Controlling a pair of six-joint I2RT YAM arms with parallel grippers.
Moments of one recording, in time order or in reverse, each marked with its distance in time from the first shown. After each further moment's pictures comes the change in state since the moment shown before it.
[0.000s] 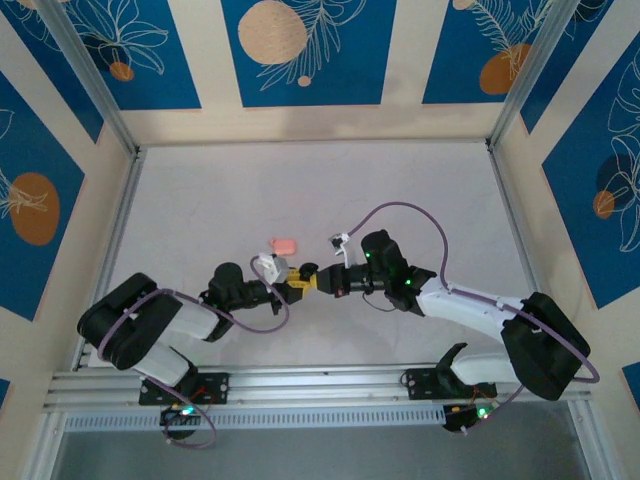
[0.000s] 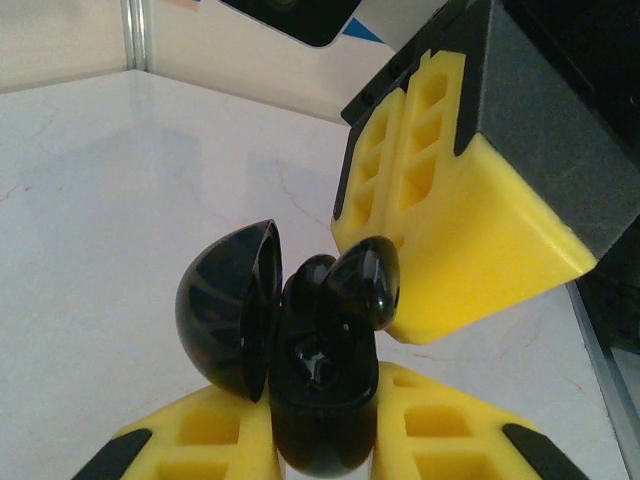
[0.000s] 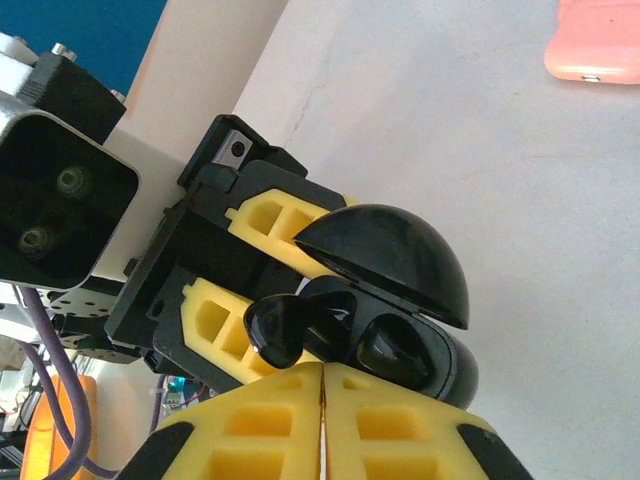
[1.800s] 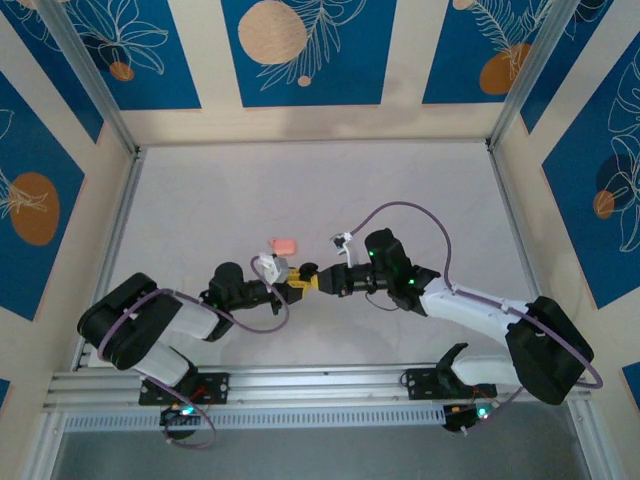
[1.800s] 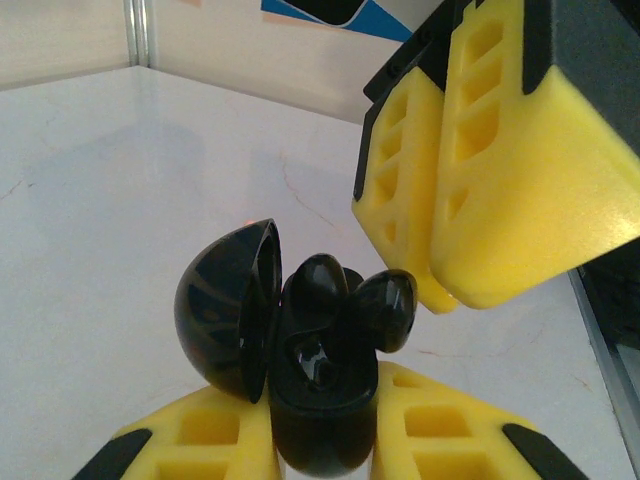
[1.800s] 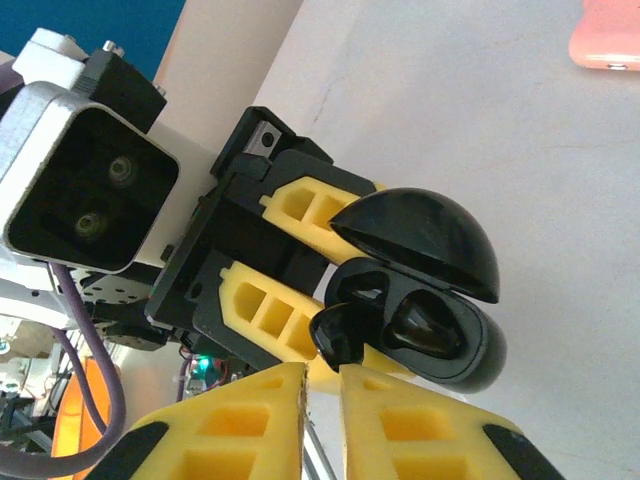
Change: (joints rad) left arm 0.000 0.000 0.002 -0.009 -0.004 0.006; right arm -0.015 -0.023 -0.001 -0.011 -0.060 0.012
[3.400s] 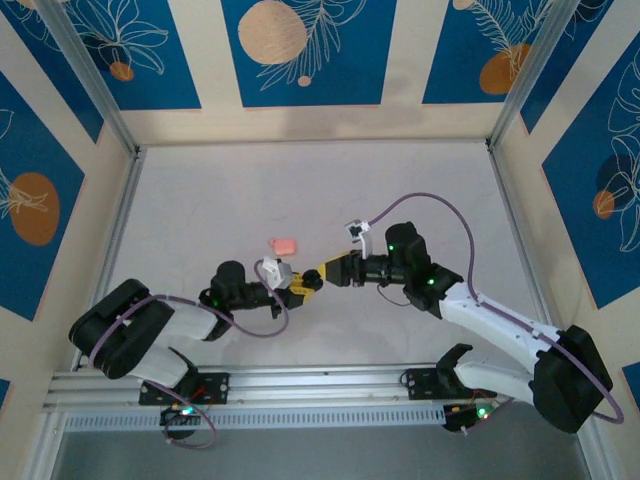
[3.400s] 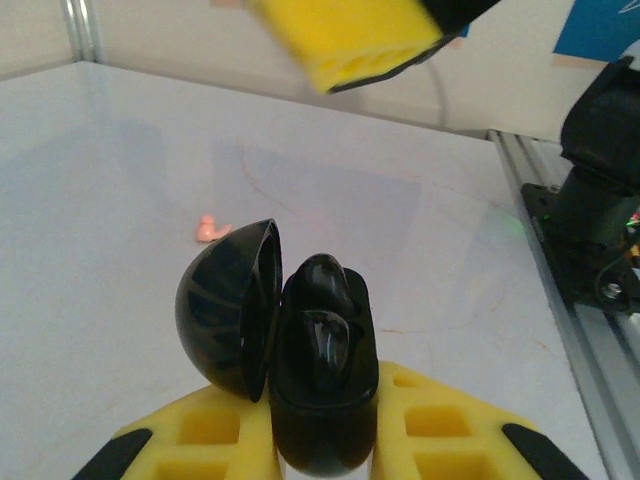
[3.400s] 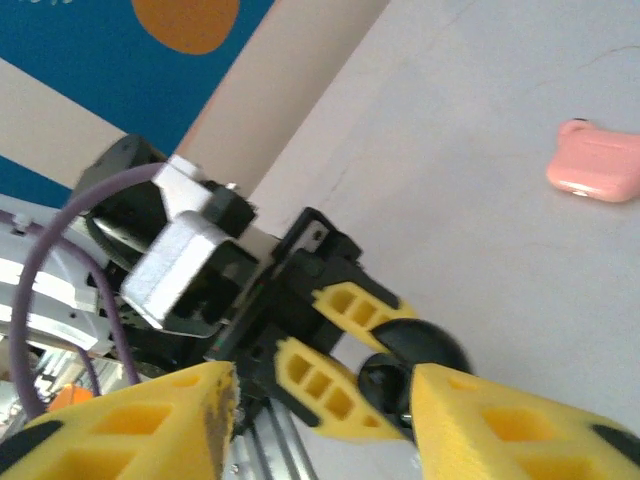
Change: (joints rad) left arm -0.013 -0.059 0.017 -0.121 0.081 0.087; right arm -0.076 -0.172 0.026 -0.090 0.014 -0.084
